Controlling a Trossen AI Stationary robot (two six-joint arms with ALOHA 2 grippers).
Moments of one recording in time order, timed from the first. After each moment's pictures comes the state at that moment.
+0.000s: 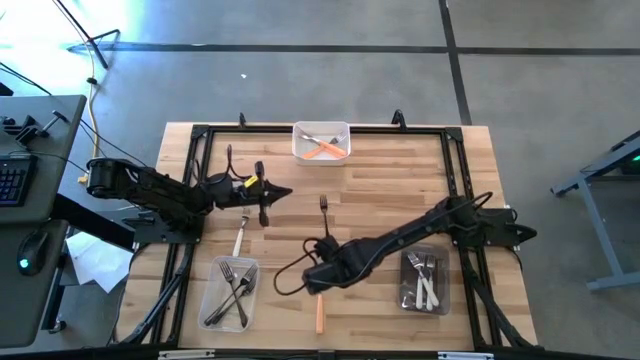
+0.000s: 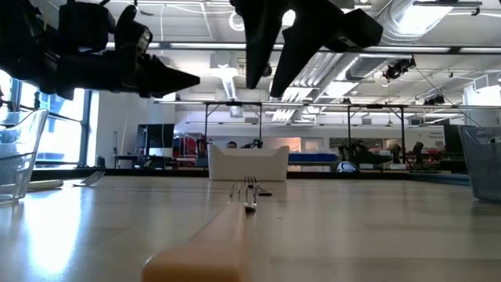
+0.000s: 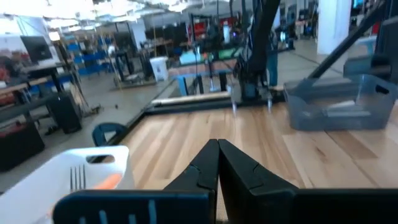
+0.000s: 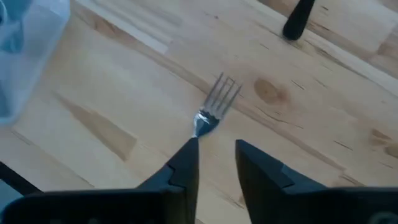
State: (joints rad) left arm 0.17 1.34 0.17 1.19 0.02 0.16; right arm 0.40 2.17 1.95 -1.09 0.18 1.42
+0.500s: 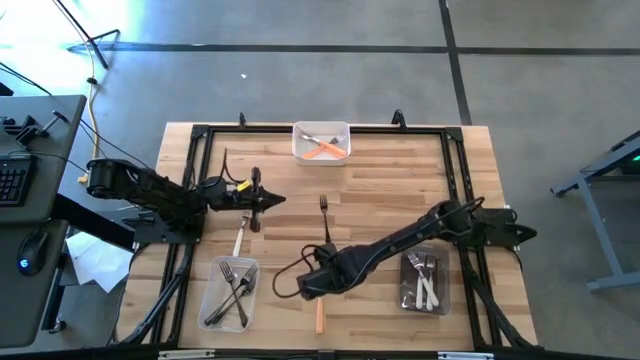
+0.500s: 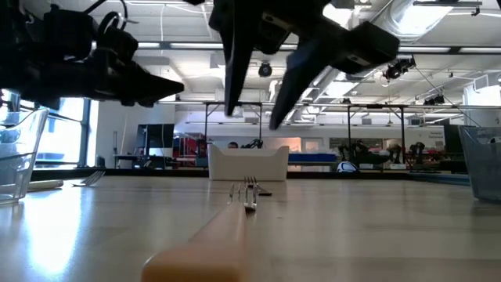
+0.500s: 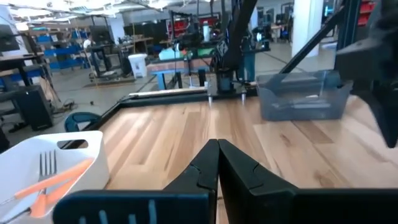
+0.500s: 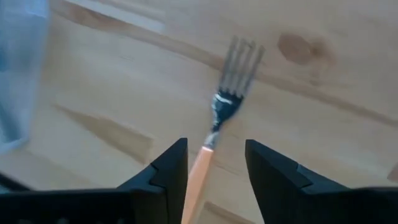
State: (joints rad) left arm 0.17 1.34 0.07 1.27 0.11 0.11; right arm 0.42 2.23 1.95 -1.00 0.12 1.64
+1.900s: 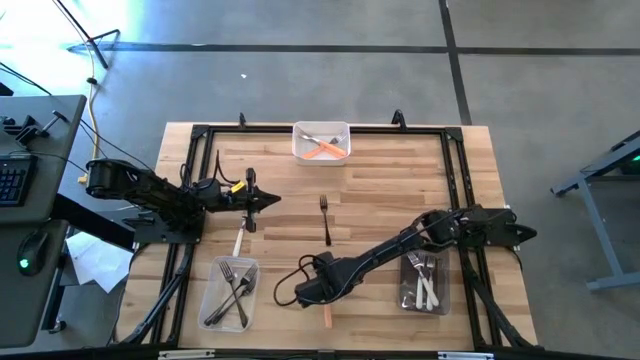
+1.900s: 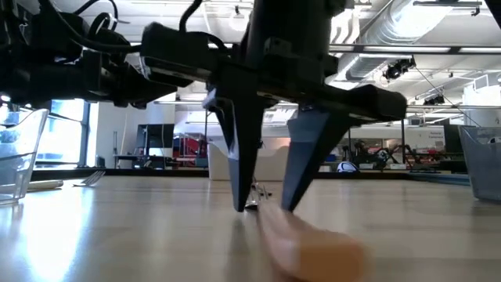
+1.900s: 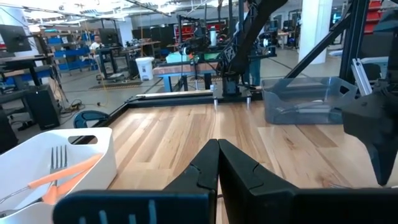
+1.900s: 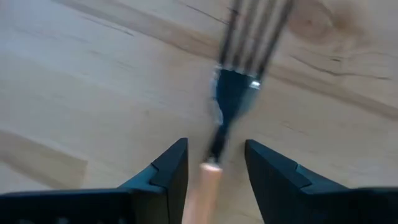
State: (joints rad) left arm 0.17 1.33 0.01 1.35 0.08 0.09; right arm 0.42 2.39 2.00 -1.02 0.08 1.64
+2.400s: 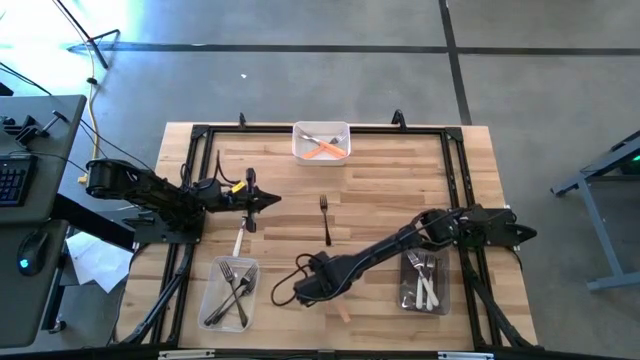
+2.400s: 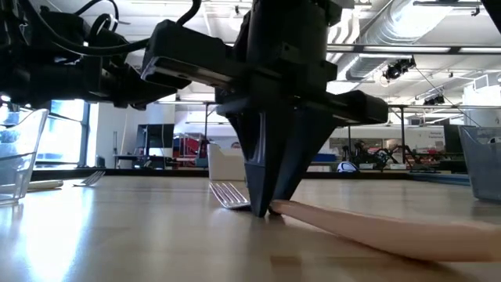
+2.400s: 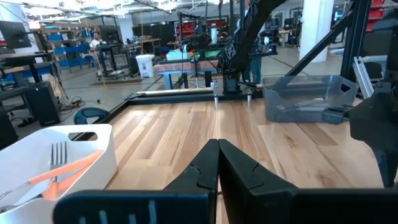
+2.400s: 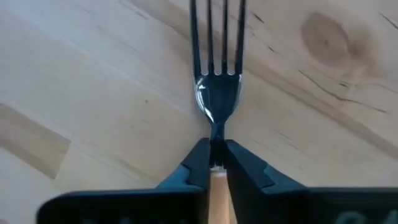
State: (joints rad) left arm 0.17 1.33 0.01 1.34 0.08 0.08; right arm 0.40 2.40 2.00 -1.02 0.06 1.43
